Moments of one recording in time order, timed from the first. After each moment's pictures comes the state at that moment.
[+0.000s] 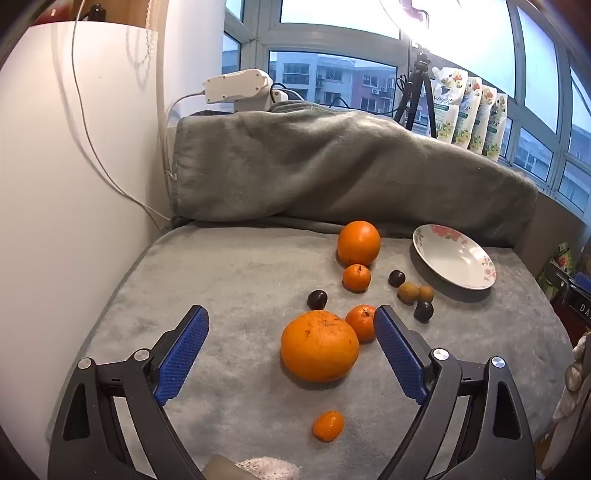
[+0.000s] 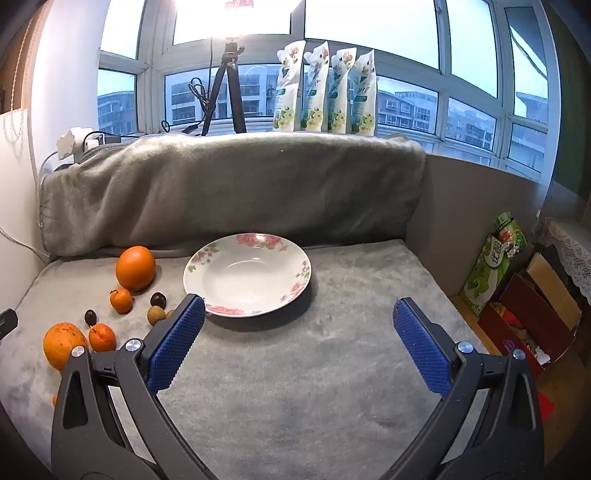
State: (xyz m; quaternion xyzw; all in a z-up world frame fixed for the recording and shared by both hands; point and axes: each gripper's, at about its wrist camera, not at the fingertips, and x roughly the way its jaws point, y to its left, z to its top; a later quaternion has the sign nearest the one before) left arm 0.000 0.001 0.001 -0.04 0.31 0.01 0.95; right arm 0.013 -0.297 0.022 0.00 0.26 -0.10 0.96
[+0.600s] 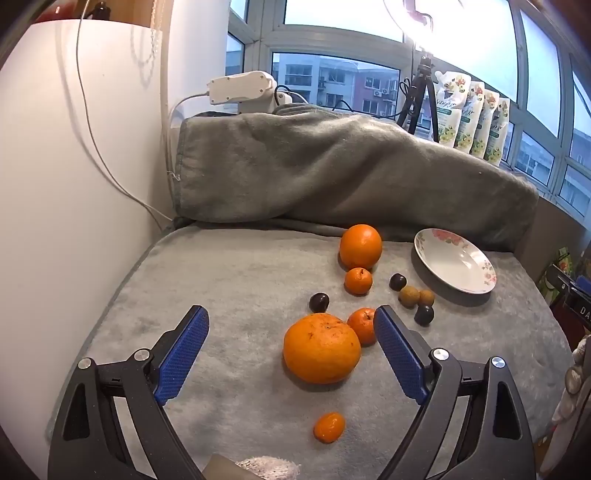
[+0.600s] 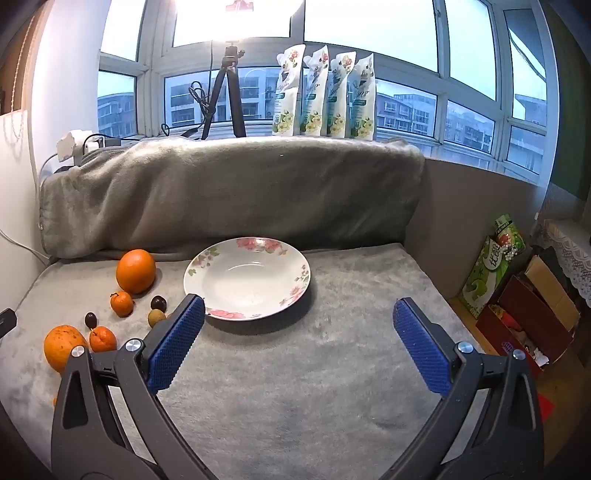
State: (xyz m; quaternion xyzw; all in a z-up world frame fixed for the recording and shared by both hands) left arm 0.001 0.002 0.001 -0.04 0.31 0.02 0.95; right arm 0.012 -0.296 0.024 0.00 0.26 -0.10 0.96
